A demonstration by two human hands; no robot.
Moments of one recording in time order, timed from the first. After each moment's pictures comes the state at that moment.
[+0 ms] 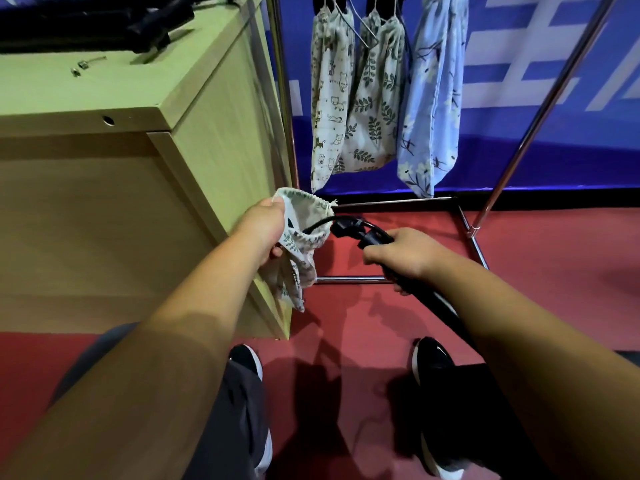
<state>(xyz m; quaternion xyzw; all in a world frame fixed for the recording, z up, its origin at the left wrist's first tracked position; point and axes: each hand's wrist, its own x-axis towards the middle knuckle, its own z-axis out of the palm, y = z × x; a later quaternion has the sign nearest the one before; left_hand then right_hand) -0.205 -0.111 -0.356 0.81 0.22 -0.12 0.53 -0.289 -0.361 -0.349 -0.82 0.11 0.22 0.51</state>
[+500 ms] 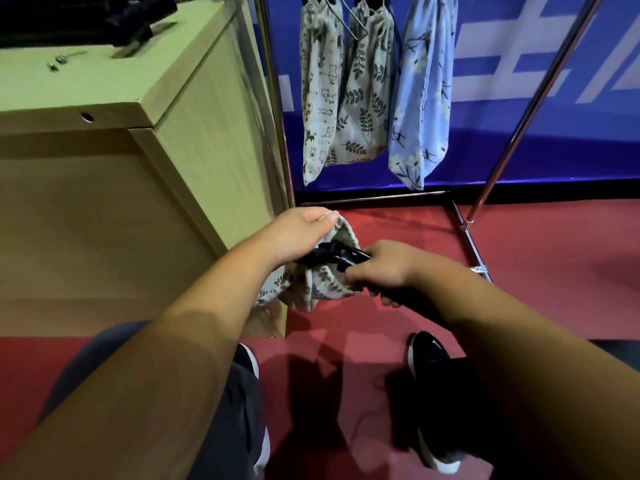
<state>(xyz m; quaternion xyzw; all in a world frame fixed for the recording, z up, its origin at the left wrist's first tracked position) -0.232 -0.149 -0.353 0.88 -0.09 -0.18 0.44 -0.299 -0.348 -0.354 -0.84 0.08 0.31 0.43</state>
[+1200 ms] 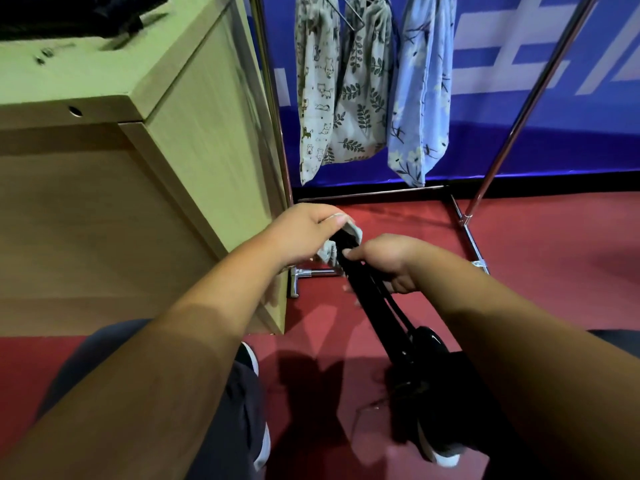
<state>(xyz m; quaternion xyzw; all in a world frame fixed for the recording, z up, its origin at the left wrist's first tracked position) -0.247 -0.162 -0.335 0.89 -0.19 -0.15 0.39 -0.285 -0.338 -0.372 -0.68 0.21 0.35 0.61</state>
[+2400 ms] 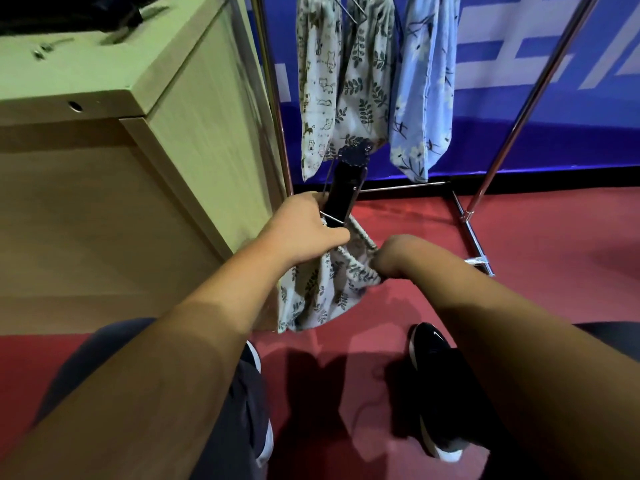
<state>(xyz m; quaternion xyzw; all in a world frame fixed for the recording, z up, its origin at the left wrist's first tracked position) -0.260 -0.166 -0.321 0.93 -0.13 -0.07 0.34 -0.283 -0.342 -0.343 -0.92 0.07 0.37 0.14</state>
